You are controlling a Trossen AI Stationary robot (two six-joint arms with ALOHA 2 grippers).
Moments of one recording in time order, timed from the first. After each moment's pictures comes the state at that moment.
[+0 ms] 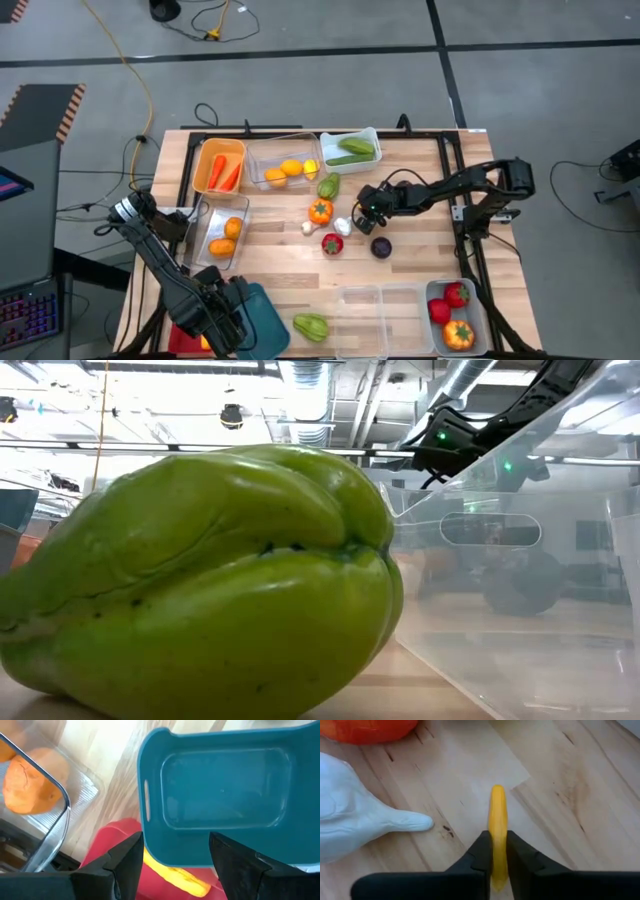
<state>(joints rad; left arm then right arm) -0.85 1.75 1.57 -1.39 -0.11 -1.42 -0.13 1.61 0.66 -0.07 0.24 0.40</state>
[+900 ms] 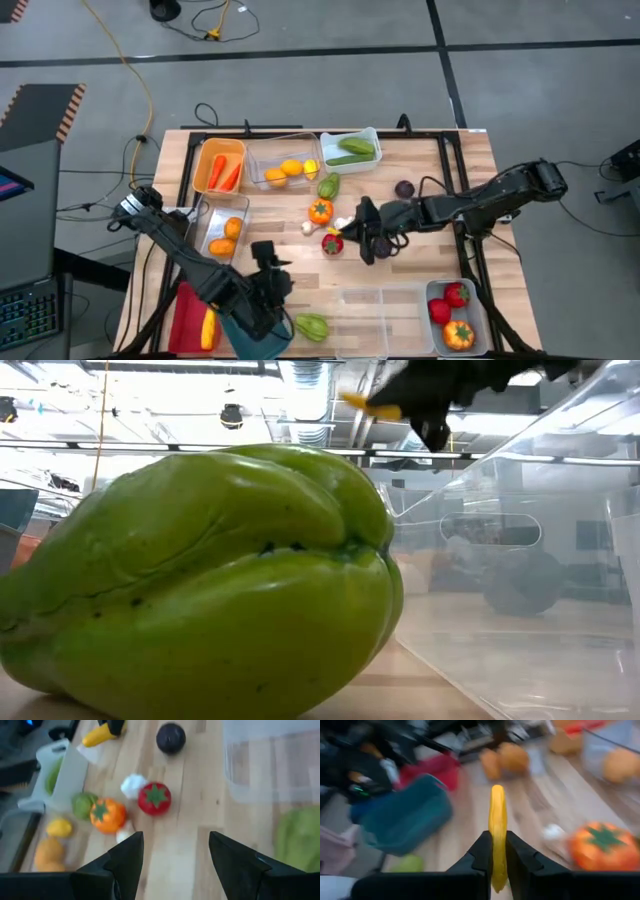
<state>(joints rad) -0.67 1.75 1.57 -1.00 -0.75 -0.55 0.22 1.35 0.82 0.16 0.13 0.41</state>
